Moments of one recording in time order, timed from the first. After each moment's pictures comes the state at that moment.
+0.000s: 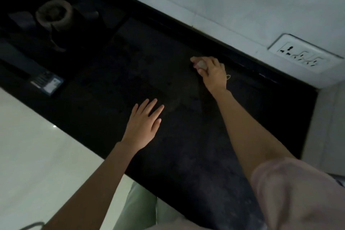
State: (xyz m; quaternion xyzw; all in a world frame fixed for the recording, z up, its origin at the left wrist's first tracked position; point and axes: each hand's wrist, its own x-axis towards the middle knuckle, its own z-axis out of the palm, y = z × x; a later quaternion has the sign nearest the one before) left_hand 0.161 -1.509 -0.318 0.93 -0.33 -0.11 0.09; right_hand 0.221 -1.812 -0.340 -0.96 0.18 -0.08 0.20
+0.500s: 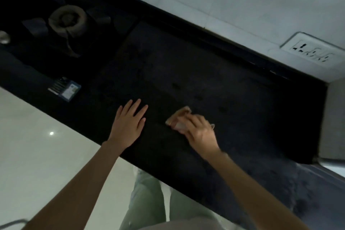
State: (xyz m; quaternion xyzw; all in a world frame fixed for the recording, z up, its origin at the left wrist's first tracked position) left_hand 0.212 -1.410 -0.327 0.94 -0.31 -0.14 0.03; right_hand 0.076 -1.644 -0.341 -0.97 0.00 -0.10 0.22
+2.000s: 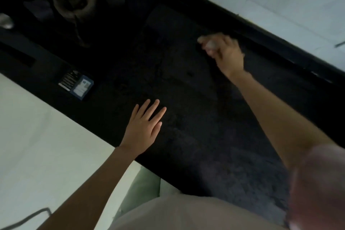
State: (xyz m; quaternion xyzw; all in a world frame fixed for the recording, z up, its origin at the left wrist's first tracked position) left_hand 0.220 -1.395 -0.340 0.92 -0.35 -0.13 0.08; right_hand 0.314 -1.750 -0.342 -0.98 0.08 -0.08 0.16
